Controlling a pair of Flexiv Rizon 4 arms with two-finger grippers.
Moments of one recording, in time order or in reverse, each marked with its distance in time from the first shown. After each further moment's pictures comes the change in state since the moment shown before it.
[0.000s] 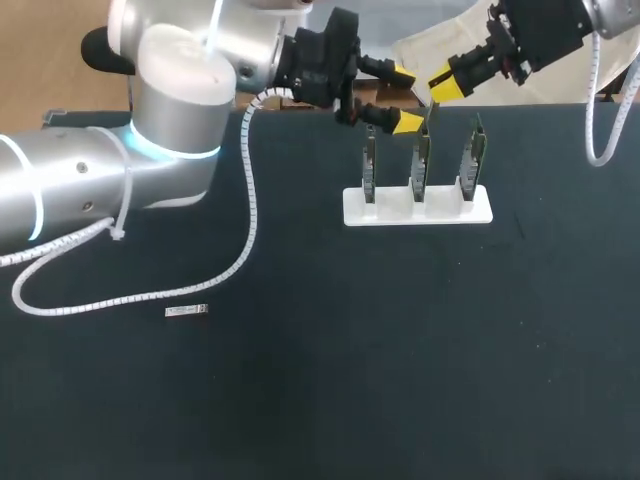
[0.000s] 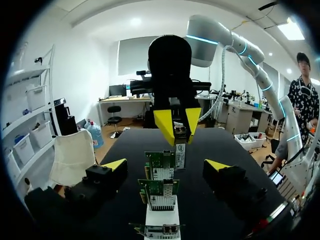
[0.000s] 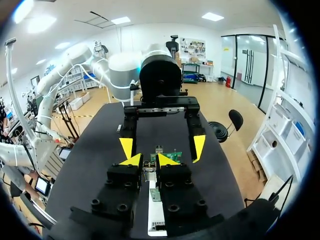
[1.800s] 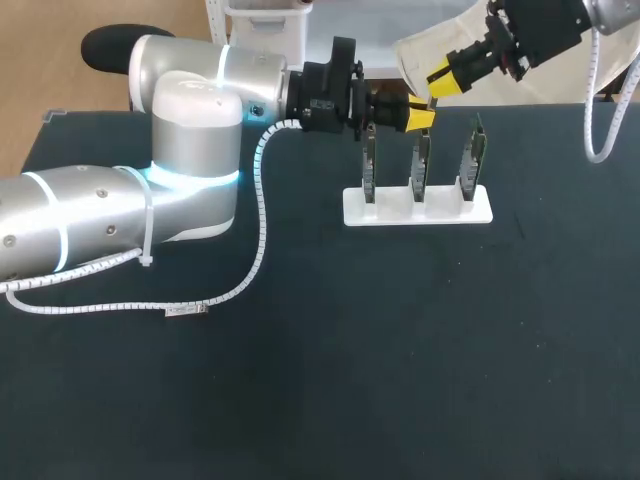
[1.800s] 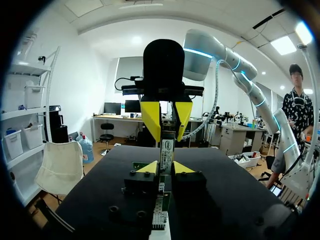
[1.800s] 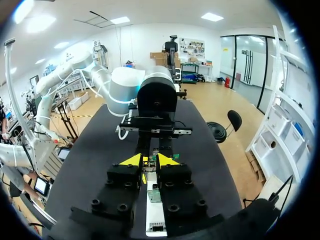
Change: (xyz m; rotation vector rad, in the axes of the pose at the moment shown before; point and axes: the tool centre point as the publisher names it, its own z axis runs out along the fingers) left arm 0.002 -0.010 0.024 0.056 -0.233 -0.043; right arm -0.004 -0.004 0.000 0.010 0.001 -0.002
